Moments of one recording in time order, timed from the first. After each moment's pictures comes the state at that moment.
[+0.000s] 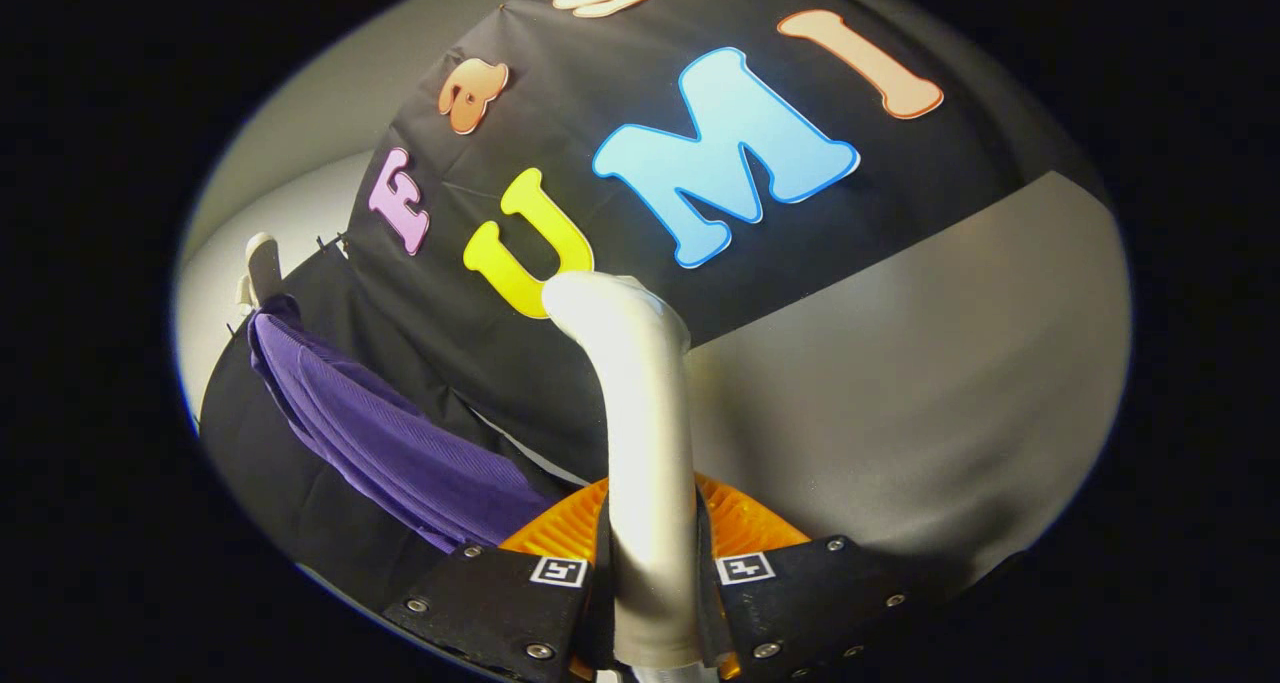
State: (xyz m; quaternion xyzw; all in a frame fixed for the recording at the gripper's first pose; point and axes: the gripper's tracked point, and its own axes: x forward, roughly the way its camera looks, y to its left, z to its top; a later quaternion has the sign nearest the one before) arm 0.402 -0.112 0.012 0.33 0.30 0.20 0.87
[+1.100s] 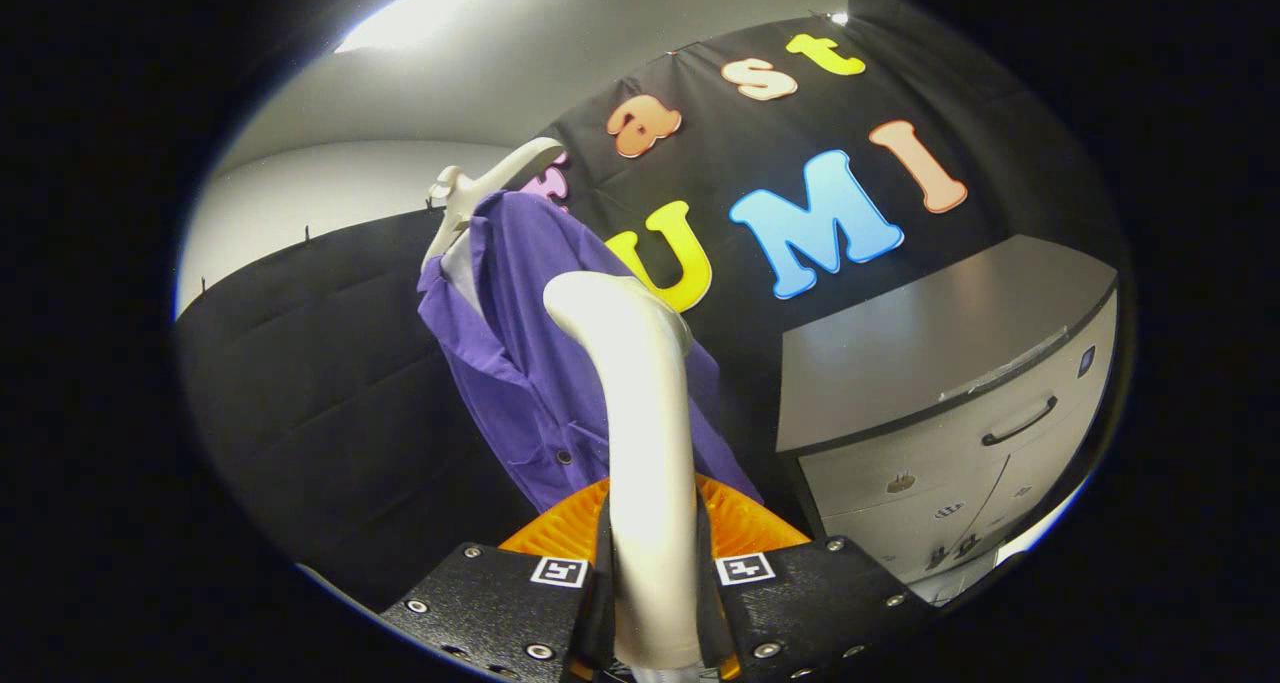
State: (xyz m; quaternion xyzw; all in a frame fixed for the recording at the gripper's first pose) arm 0.156 0.035 0.085 0.23 0.14 0.21 0.94
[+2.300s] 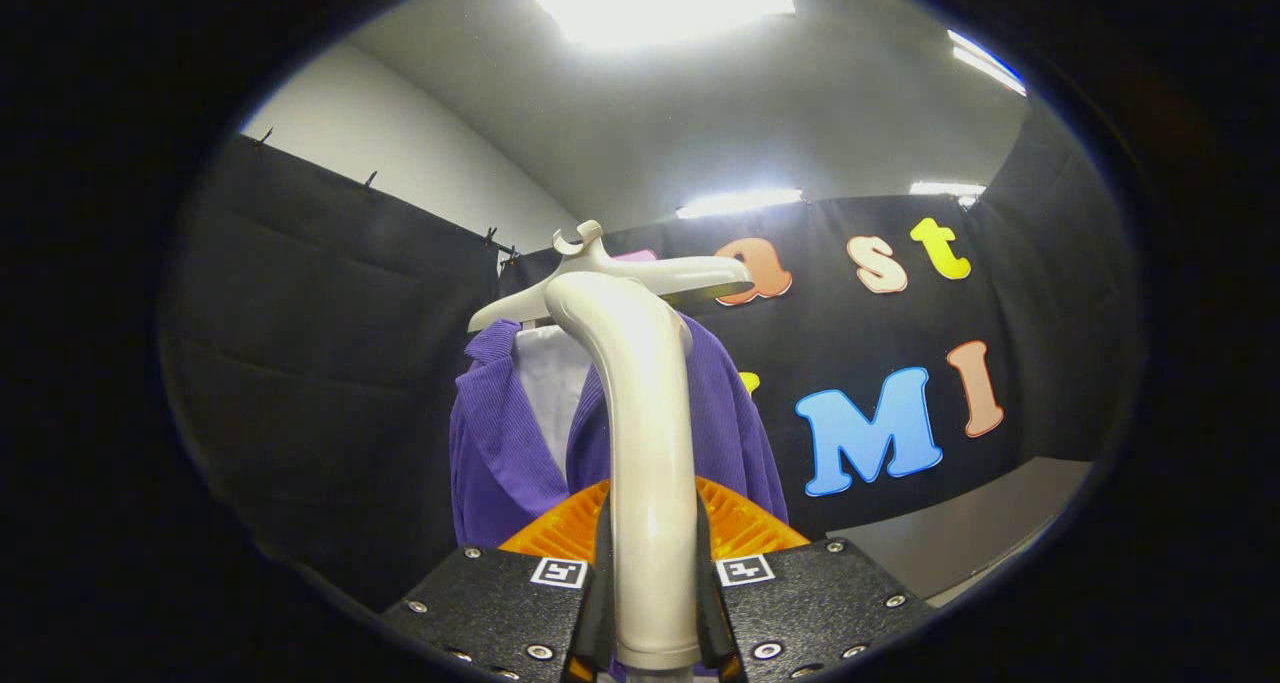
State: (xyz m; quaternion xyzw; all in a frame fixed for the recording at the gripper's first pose) arm 0.260 0.167 0.223 0.05 -0.09 0.14 0.99
